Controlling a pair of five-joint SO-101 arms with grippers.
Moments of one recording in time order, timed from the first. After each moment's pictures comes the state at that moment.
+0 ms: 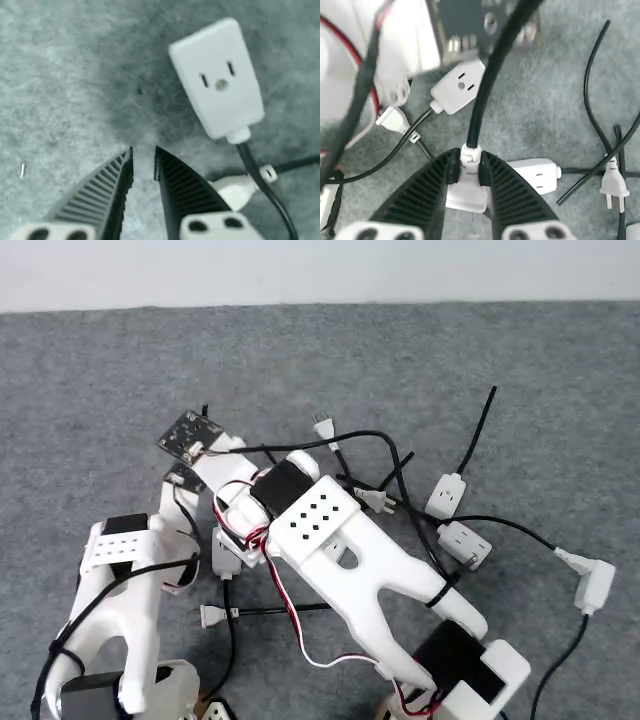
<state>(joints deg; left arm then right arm) -11.1 -19.2 57.7 61.3 -27.7 -48.6 -0.8 0.4 80.4 6.5</state>
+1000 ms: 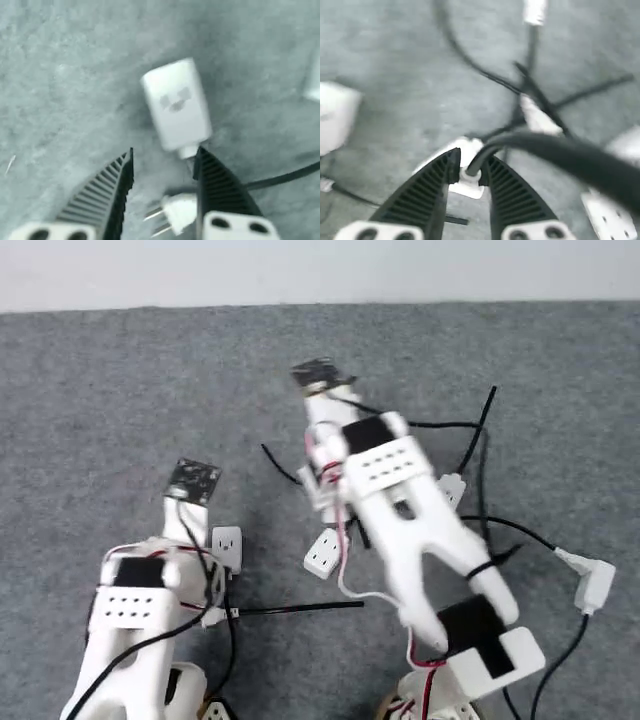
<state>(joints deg) 0.4 -45.6 68.9 61.8 -8.3 -23.9 2.0 5.9 76.4 -1.3</state>
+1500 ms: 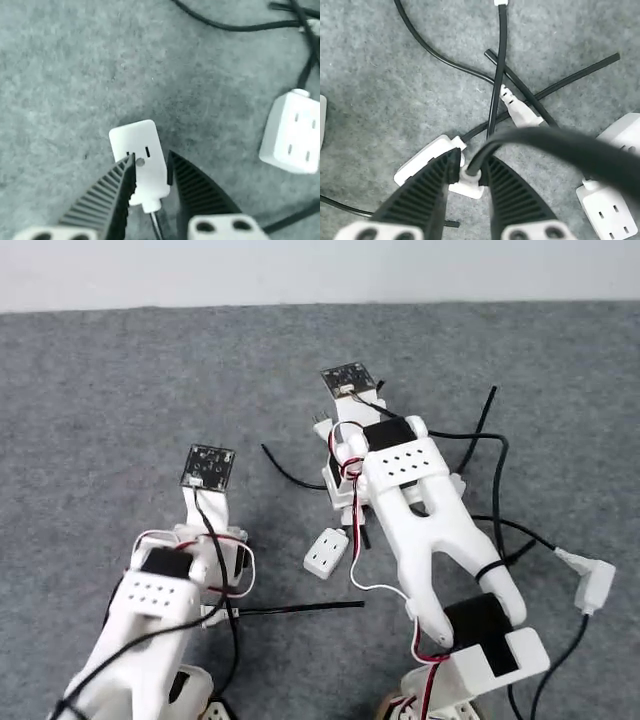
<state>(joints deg) 7.0 -36.1 66.8 49.1 7.6 -21.5 2.0 9.9 73.5 -1.5</state>
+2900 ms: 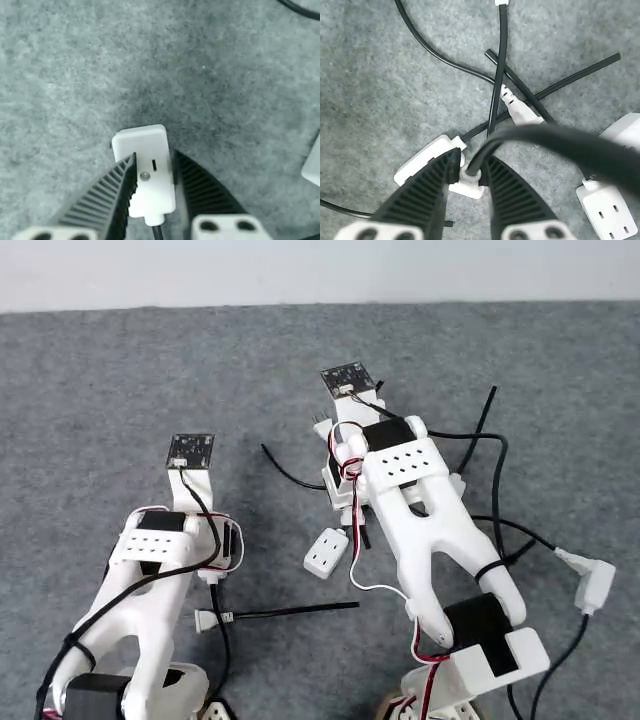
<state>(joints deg) 0.3 -18.9 56.7 53.8 8.5 -21.5 2.0 9.9 73.5 -1.5</state>
